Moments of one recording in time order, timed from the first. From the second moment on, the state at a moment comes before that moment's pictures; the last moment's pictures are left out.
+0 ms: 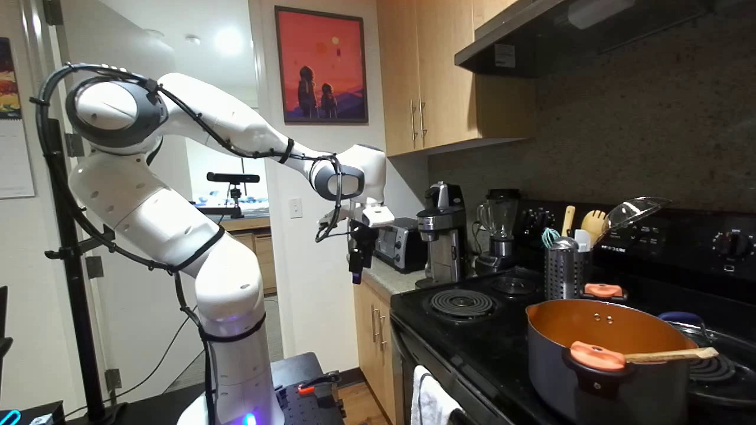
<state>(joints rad) -0.01 -0.69 0.15 -2.77 0.37 2.06 0.59</state>
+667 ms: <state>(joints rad) -0.15 -0.55 0.10 -2.77 0.30 2.32 0.62</state>
